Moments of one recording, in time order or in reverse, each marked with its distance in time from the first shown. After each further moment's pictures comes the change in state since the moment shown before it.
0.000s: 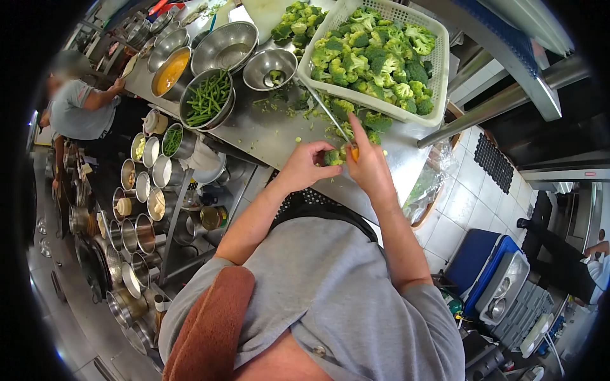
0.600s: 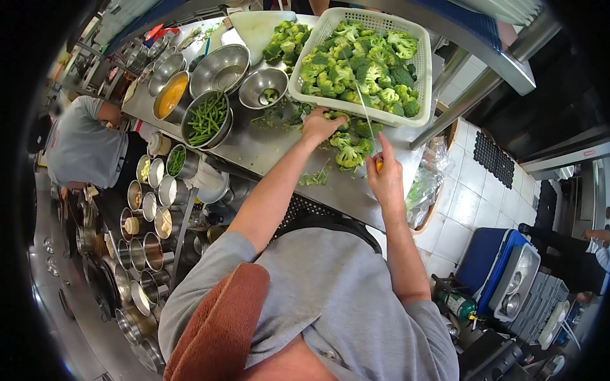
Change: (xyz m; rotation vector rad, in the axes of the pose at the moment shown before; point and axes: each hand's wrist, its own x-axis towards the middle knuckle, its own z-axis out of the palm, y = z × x) left_hand 0.150 -0.046 0.007 0.487 0.423 -0.113; right_hand -0.031 0.025 -0.023 -0.095 0.327 0.143
